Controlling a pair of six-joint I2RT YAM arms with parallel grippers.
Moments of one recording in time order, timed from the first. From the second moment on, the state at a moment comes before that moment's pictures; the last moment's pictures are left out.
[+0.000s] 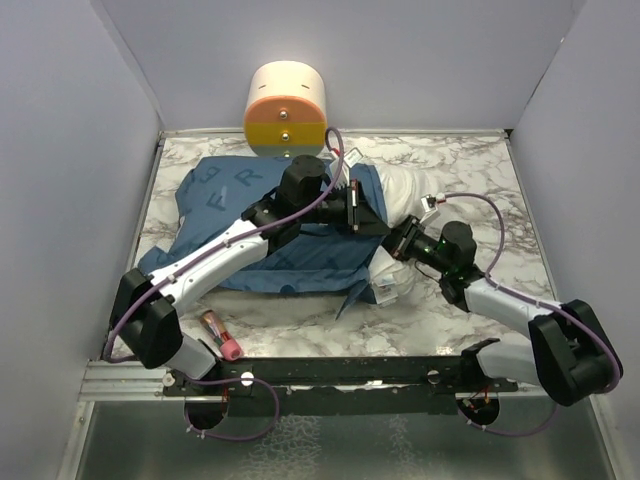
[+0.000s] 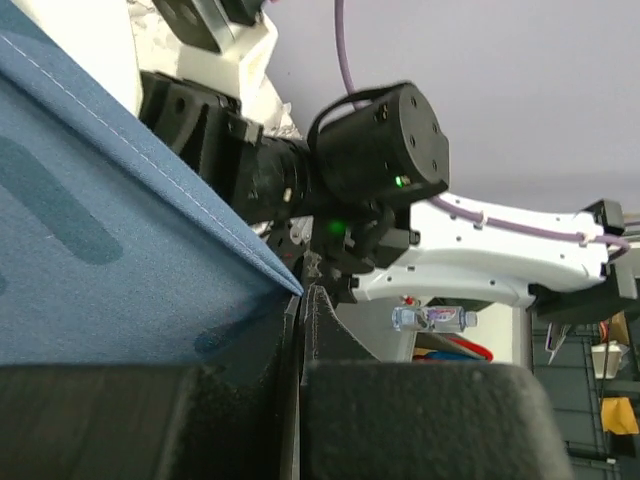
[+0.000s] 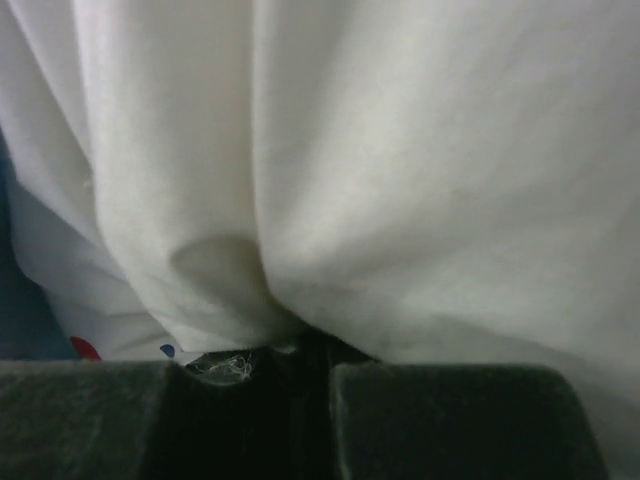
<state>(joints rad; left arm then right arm) -0.76 1.51 1.29 -0.07 0.65 -0.92 0.40 1.22 0.40 0.70 -0.46 0.95</state>
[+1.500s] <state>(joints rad) -0.38 1.27 1.33 -0.25 0.34 -0.69 0.08 1.56 1.11 0.03 -0.55 0.82</state>
